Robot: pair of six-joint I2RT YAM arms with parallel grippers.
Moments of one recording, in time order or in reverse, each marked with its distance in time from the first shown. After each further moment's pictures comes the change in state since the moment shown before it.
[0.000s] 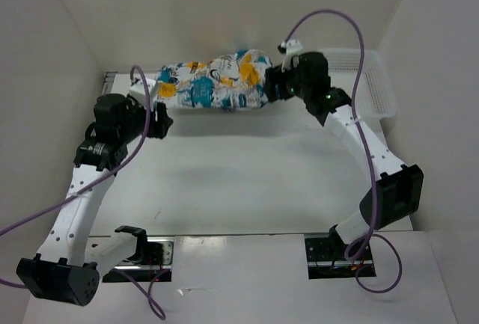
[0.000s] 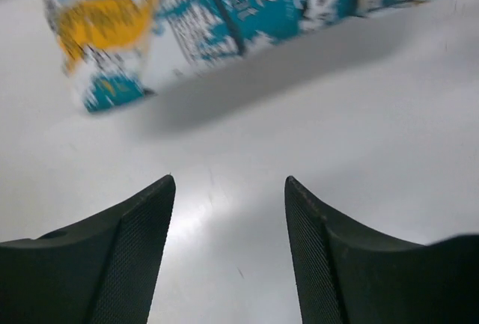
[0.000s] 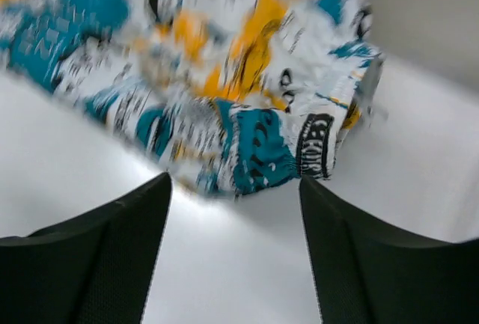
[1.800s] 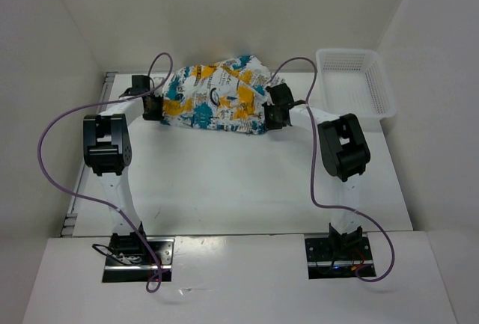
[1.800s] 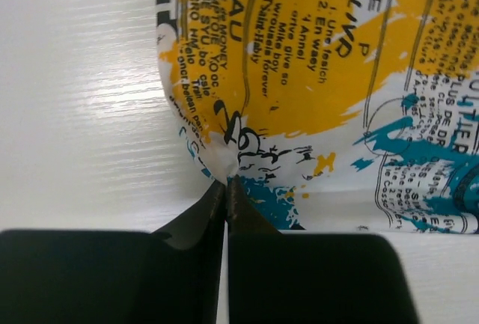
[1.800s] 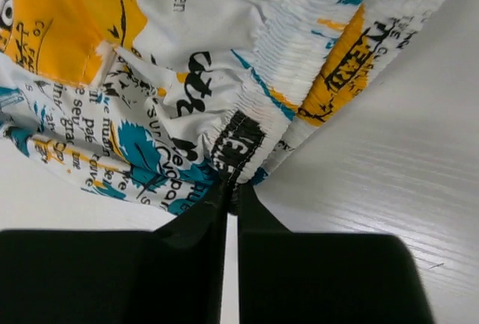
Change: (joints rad) left arm 0.198 1.105 0.416 0.103 -0.097 -0.004; right arm -0.014 0.528 -0.124 0.048 0.080 0.235
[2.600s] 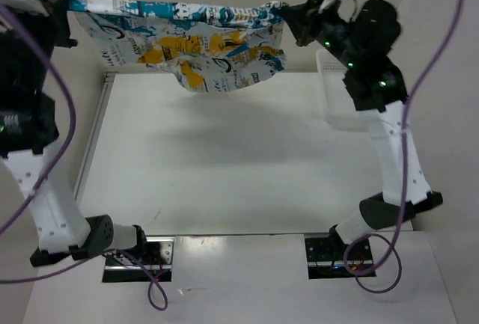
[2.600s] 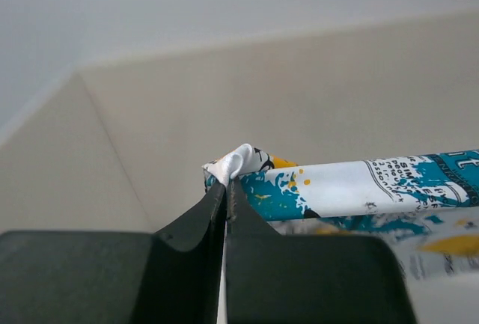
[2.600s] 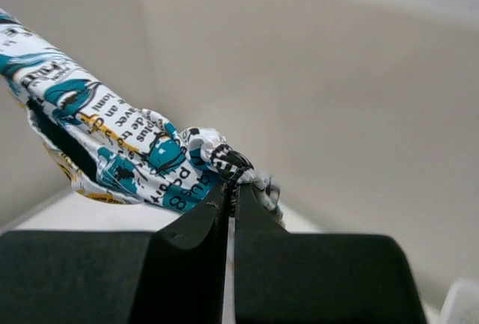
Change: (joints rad) left arm 0.119 -0.729 0.698 -0.259 0.098 -0.002; right arm 0.008 -0.505 0.688 -0.140 -0.217 -0.224
